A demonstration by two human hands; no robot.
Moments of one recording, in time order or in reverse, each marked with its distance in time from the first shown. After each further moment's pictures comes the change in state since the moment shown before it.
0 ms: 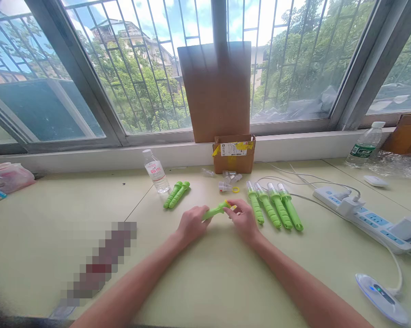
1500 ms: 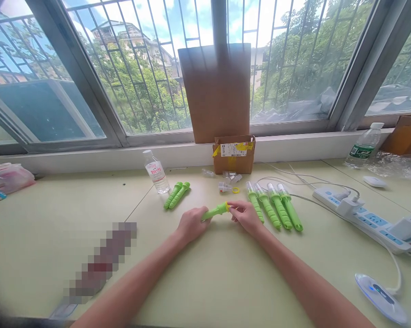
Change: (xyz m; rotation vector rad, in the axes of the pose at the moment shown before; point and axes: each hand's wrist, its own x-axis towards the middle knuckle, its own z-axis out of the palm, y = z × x) left_hand 0.001 -0.003 -0.003 -0.001 -0.118 -0.058; right_hand 0.012 0.006 -0.016 0.118 -0.178 0.175
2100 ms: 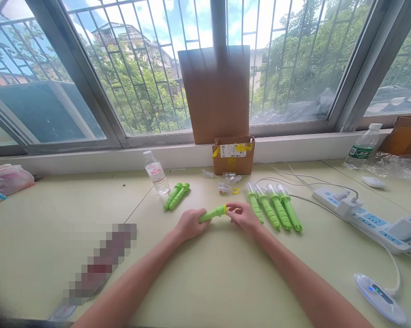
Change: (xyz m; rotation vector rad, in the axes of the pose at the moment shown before) left_hand 0.001 -0.009 -0.006 -0.118 -0.012 0.066; right_hand -0.001 -0.006 0.001 0.004 -0.065 0.067
